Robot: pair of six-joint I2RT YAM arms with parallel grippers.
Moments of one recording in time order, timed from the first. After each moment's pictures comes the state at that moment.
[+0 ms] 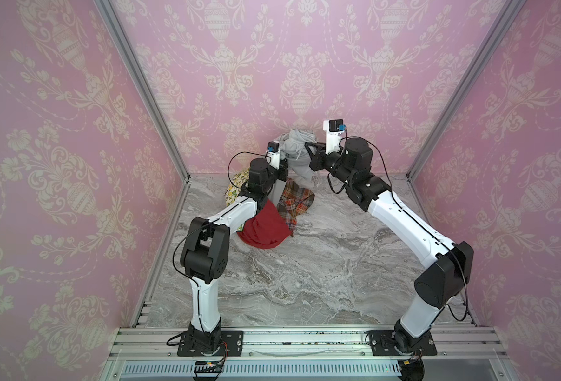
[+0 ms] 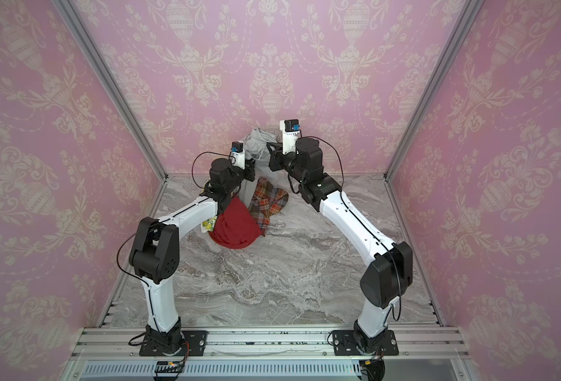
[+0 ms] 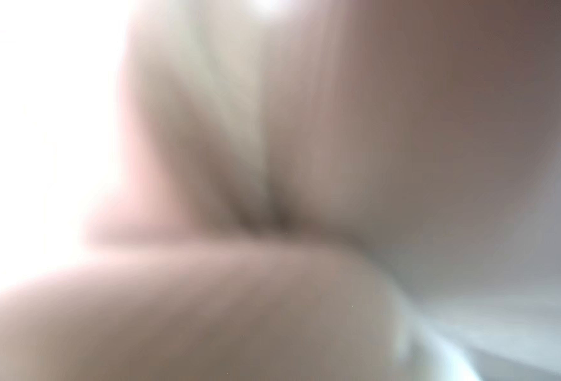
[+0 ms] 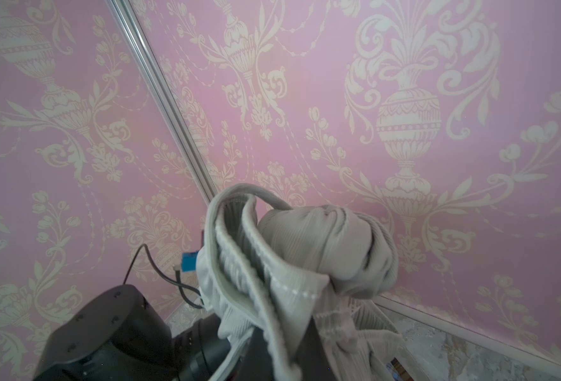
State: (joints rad) left arm -0.33 1.98 1.55 0.46 0.15 -0.08; right arm 0.48 1.73 1.72 0.01 -0.11 0.27
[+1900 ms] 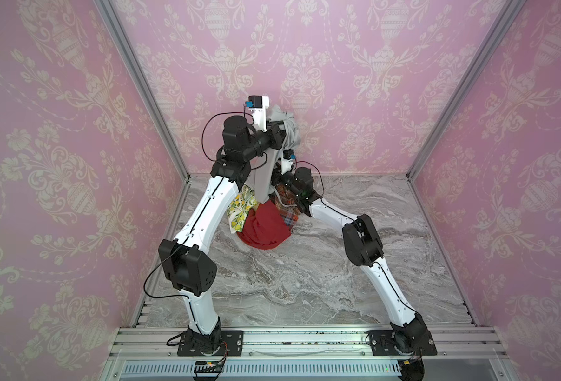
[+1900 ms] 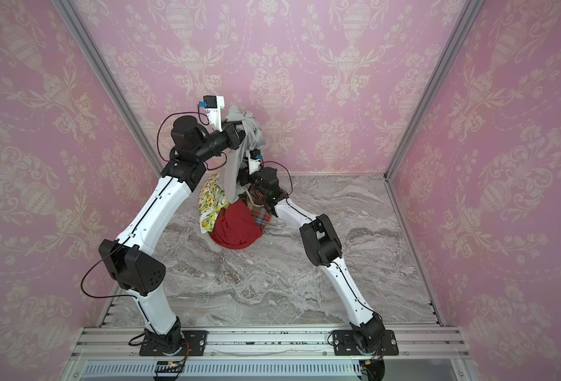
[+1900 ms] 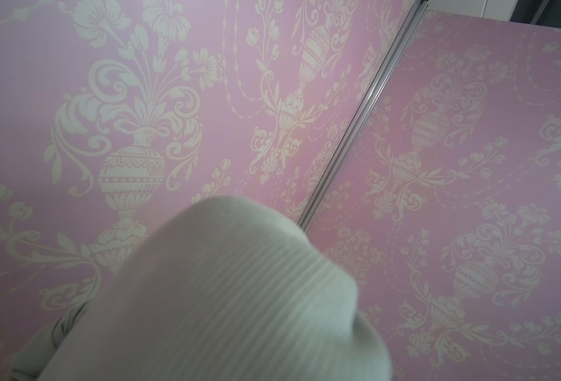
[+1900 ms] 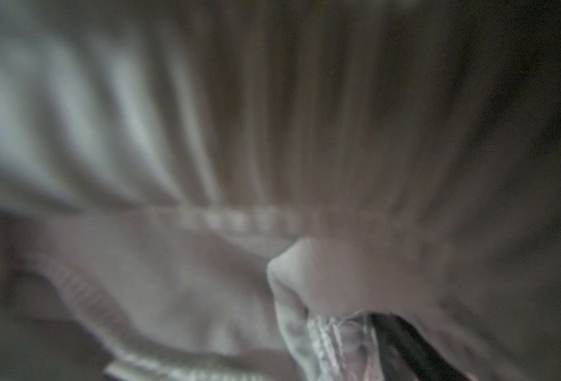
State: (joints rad) left arm -0.30 1.82 1.98 -0.04 0.51 -0.48; right arm 0.57 2.63 2.29 0.57 -0.21 0.28
